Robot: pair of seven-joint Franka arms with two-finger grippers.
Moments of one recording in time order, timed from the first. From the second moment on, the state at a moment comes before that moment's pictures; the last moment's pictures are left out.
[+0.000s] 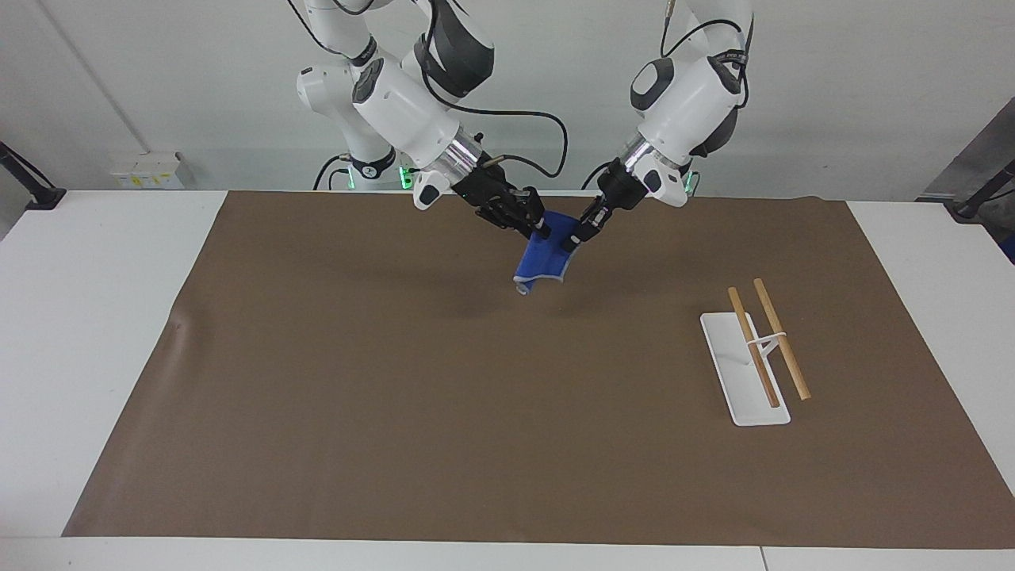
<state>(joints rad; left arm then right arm) -0.32 -0.17 -0.23 -2.20 -0.70 2.43 -1.16 0.30 -0.04 0.20 -2.01 0.83 2.32 0.54</state>
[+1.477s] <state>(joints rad) 0.16 -0.09 -0.20 -2.24 -0.70 2.53 -0.67 -0.05 -0.06 0.19 -1.69 0.01 1.72 0.34</state>
